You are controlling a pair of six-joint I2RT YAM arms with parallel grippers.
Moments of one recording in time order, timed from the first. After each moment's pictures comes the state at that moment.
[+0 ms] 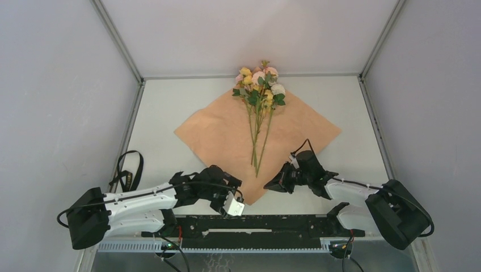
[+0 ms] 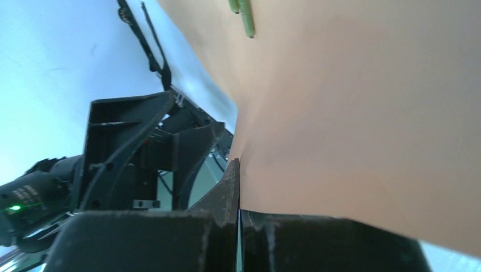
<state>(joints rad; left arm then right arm) -1.04 1.03 0.42 -0.23 0.27 0.99 0.60 1.19 0.25 0.18 -0.56 1.28</state>
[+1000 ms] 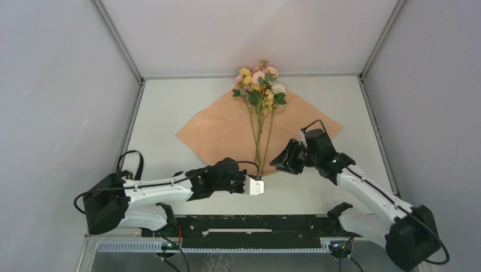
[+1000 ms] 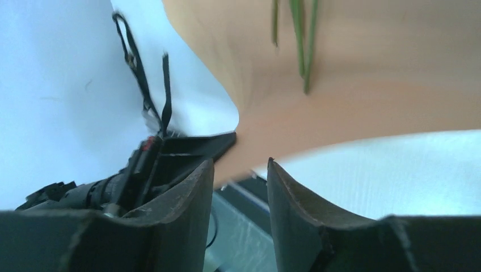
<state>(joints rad) -1.10 1.24 0.54 0.05 0.13 0.63 0.48 1.05 0.52 -0.26 -0.50 1.08</state>
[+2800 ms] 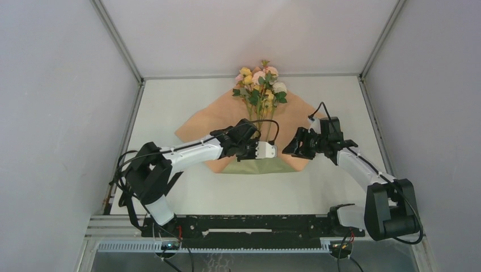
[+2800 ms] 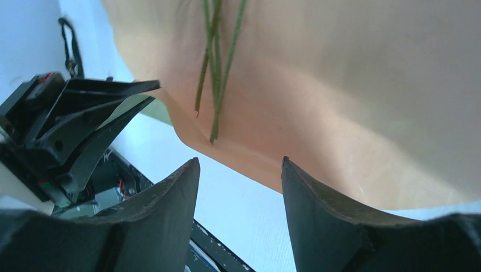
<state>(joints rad) -0.85 1.69 1.14 -0.40 0.15 0.80 0.16 1.27 0.69 -0.32 -0.57 0.49</state>
